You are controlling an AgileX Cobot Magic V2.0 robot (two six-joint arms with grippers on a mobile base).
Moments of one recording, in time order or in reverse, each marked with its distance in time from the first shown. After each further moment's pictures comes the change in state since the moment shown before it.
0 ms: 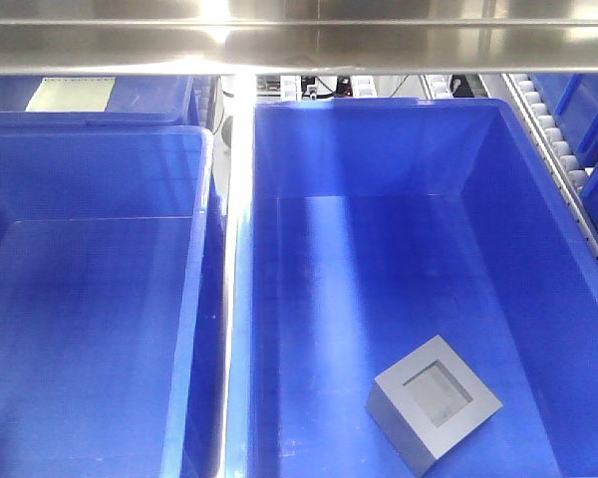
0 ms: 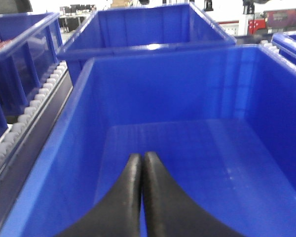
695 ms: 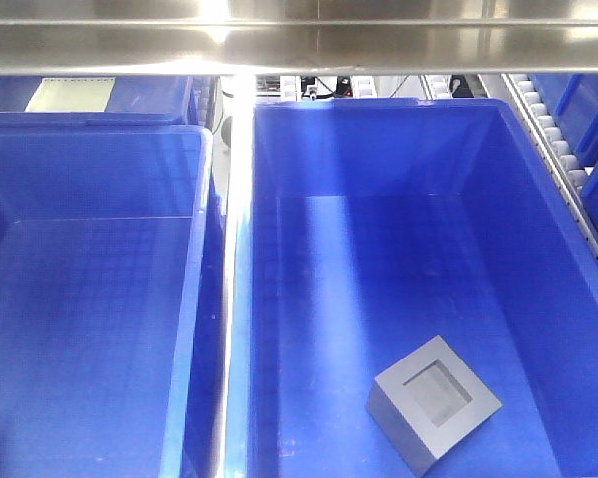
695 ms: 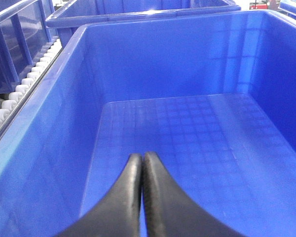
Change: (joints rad) left arm 0.004 0.000 0.149 0.000 -0.114 0.000; right arm 0.000 0.000 0.000 0.000 -0.001 0.000
